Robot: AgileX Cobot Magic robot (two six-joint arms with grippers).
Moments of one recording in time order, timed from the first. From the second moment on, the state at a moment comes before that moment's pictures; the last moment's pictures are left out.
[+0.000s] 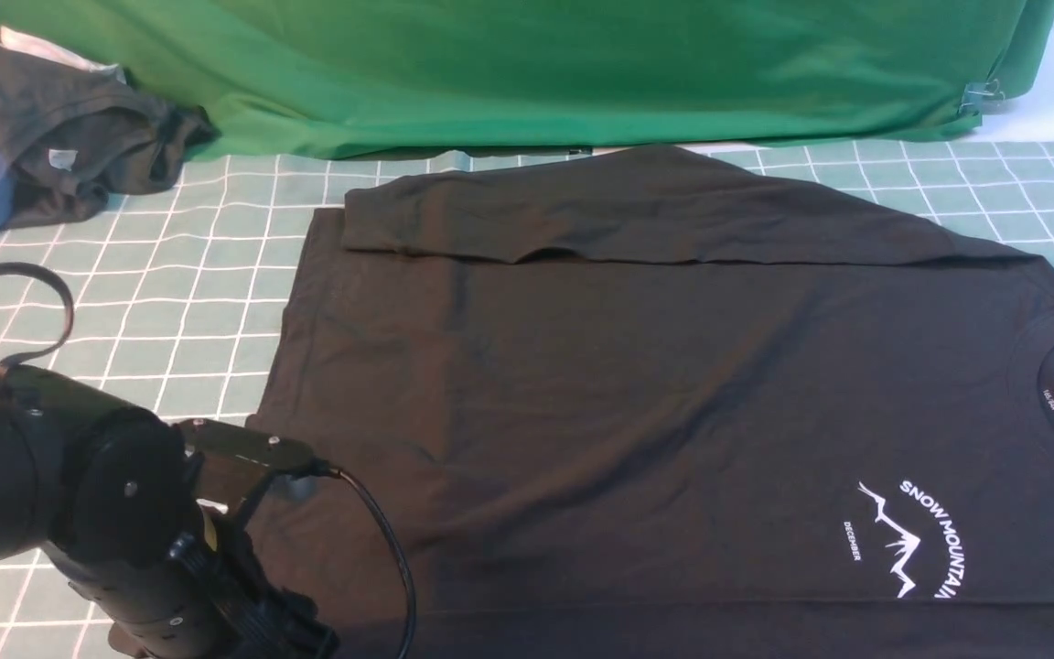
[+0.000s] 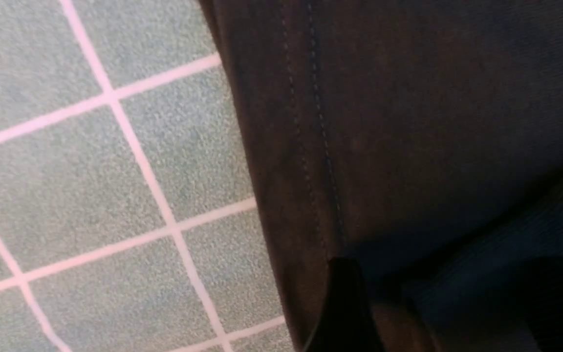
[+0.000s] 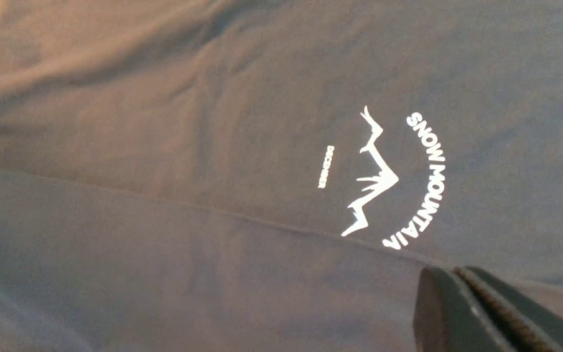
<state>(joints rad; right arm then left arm) 0.14 0.76 -0.54 0.35 0.77 -0.22 -0.37 1.45 -0.61 -0.04 0.75 -0.07</state>
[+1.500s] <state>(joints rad) 0.14 0.76 -0.54 0.36 0.69 -0.24 -0.37 1.57 -1.31 0.16 0.98 0.03</state>
